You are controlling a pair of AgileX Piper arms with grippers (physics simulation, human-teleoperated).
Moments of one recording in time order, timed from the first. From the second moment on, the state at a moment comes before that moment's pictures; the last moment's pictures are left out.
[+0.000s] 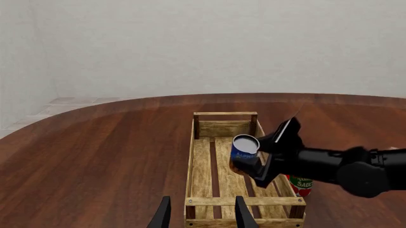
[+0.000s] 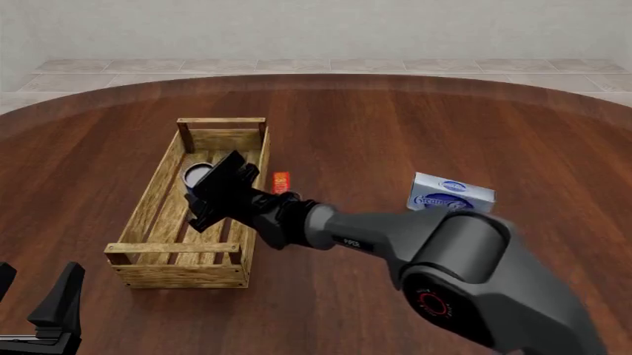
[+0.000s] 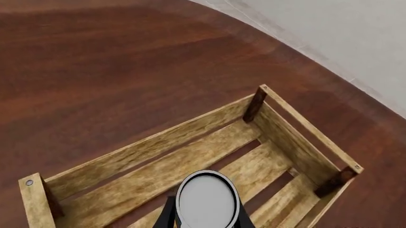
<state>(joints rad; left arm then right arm) 0.00 0.00 0.00 0.00 0.00 0.86 2.38 -1.75 -0.25 -0.23</state>
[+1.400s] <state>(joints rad) 0.00 0.00 0.00 0.00 0.00 0.88 2.41 -1.79 -0.22 -0.21</state>
